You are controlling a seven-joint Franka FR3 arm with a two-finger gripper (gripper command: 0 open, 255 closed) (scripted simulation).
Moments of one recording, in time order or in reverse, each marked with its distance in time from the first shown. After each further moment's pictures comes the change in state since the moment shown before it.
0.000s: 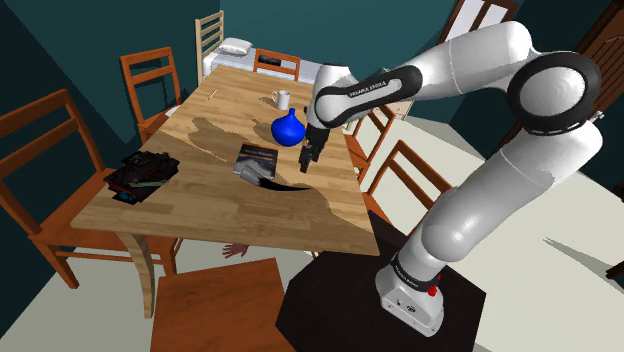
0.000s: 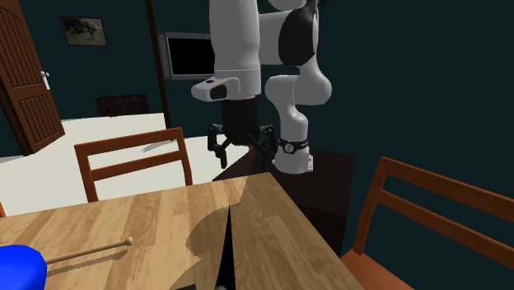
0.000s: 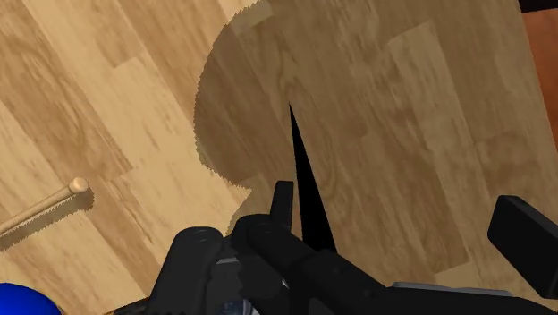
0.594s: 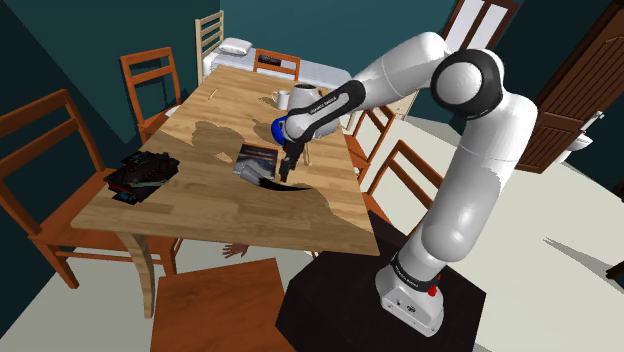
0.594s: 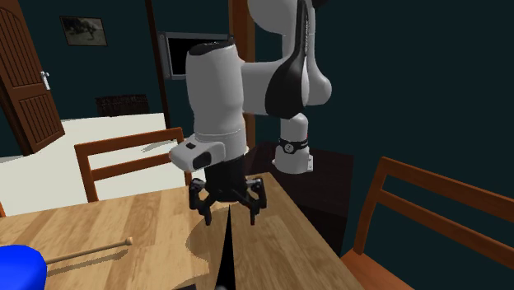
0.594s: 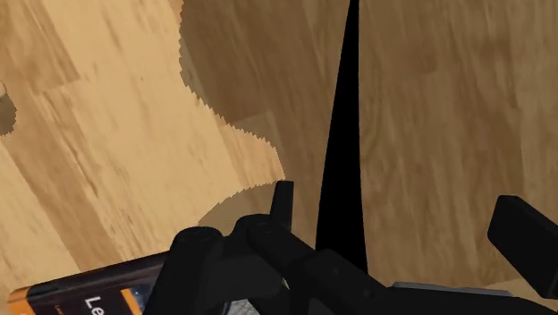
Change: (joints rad) arm 0.009 0.374 0.005 0.193 0.023 0.177 -0.152
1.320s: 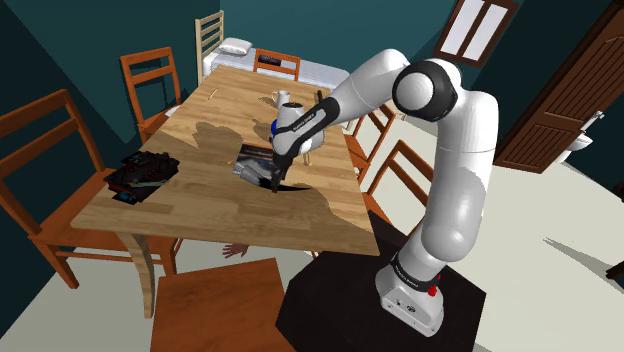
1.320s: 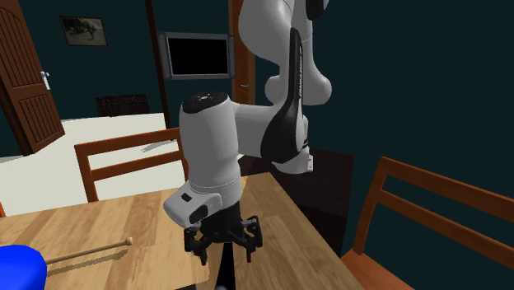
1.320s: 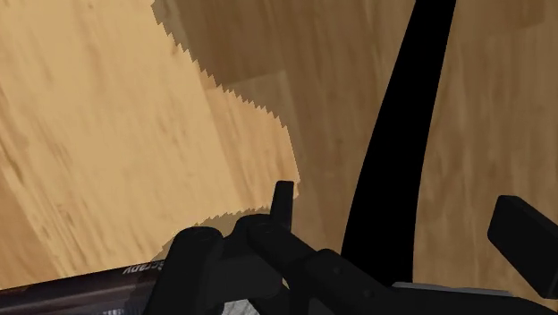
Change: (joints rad) arm -0.006 0.225 0.015 0.108 0.008 0.114 -0.065
